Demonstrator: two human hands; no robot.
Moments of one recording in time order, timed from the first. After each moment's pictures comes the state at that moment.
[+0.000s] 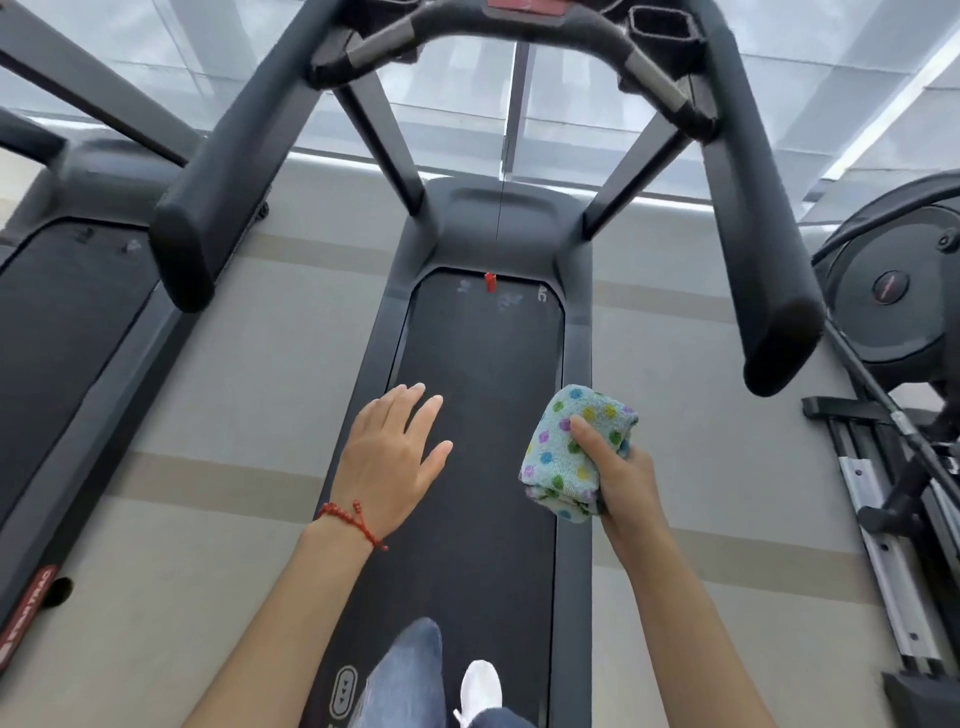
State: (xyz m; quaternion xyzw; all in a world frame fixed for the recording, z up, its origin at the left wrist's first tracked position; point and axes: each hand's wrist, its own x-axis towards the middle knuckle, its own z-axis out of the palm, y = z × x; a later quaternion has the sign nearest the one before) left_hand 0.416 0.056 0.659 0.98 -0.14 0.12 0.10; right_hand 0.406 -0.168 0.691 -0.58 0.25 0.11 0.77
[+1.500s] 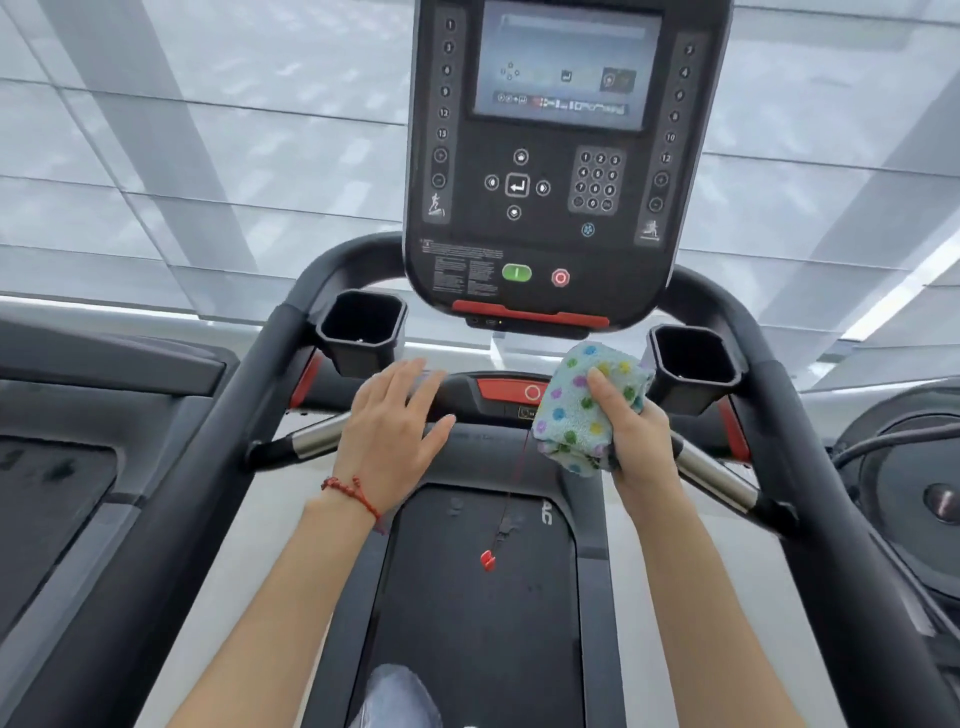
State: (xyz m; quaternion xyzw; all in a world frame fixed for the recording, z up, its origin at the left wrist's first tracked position) left_hand 1.015 0.078 0.778 0.95 -0.16 0.23 0.11; right_hand 1.001 -0.151 0.822 -0.57 0.17 -0.01 0.80
